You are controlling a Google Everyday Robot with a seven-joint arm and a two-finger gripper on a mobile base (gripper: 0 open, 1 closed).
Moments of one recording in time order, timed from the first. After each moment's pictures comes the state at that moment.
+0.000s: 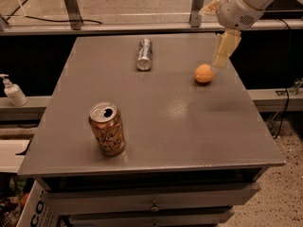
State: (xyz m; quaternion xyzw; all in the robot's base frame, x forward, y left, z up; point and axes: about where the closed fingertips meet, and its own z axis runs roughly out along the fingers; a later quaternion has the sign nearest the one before) arm 0.640 -0.159 0.947 -0.72 0.64 -0.01 0.27
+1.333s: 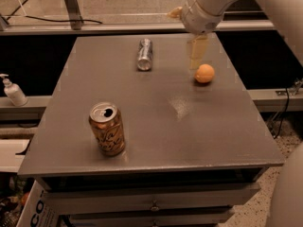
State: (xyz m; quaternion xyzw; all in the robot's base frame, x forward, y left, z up) arm 0.668 -0.090 0.921 -0.81 0.52 -0.04 0.25
